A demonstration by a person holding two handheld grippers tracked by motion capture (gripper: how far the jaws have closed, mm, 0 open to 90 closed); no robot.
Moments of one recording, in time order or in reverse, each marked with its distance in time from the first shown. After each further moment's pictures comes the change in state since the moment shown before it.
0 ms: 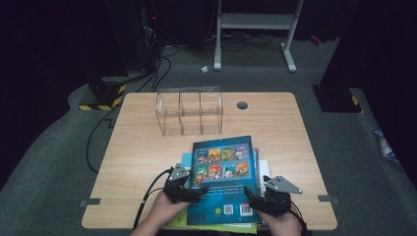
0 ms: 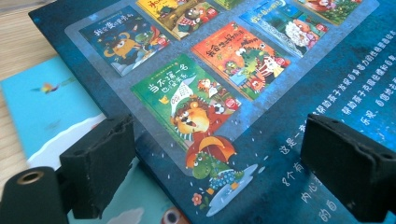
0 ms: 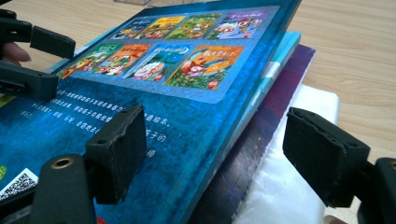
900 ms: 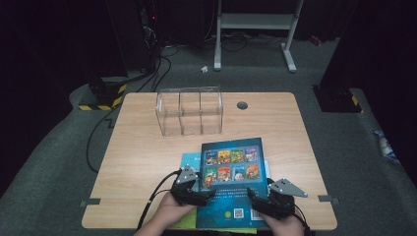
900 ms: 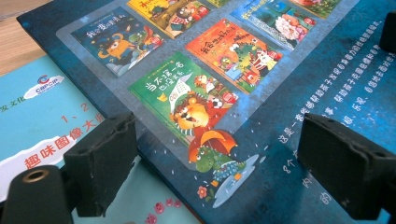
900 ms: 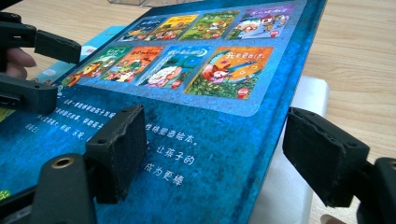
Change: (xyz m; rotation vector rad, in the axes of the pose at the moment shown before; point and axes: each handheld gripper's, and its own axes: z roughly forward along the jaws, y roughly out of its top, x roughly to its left) left arm -0.019 0.006 0.007 -0.006 -0.063 0.057; right arm -0.003 -0.006 -0.008 -0.003 -0.009 0.035
